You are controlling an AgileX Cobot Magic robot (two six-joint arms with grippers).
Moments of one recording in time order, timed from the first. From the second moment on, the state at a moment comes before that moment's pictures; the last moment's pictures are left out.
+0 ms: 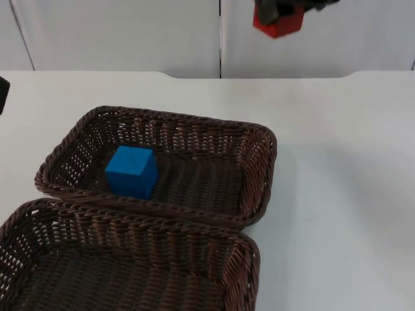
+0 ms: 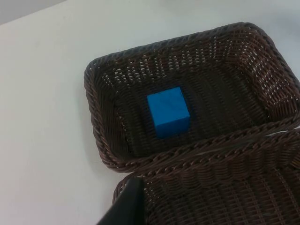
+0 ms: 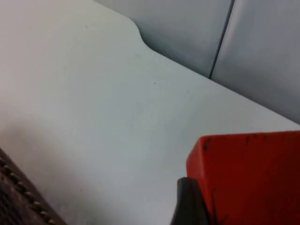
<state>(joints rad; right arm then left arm) 0.41 2.15 -1.94 0.16 0.64 -0.25 -0.34 0.73 -0.69 -0.14 0.75 0.20</state>
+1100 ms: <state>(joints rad) 0.44 1.95 -1.94 0.10 1.00 -0.29 -0.34 0.73 -0.69 -0.14 0.75 0.20</state>
